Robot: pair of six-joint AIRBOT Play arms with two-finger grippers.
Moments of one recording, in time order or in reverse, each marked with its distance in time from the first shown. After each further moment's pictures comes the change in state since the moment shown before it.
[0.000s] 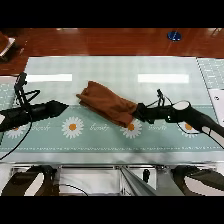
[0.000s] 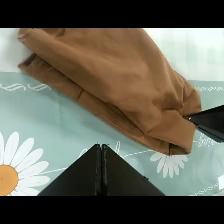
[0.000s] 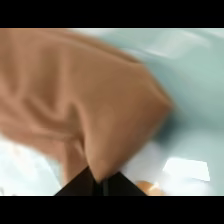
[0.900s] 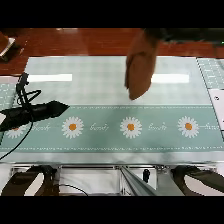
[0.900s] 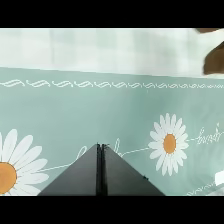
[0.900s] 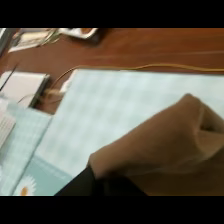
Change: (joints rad) left arm 0.000 -0.013 0.000 -0.006 -0.008 0.000; right arm -0.114 0.062 1.009 -0.380 0.267 0.171
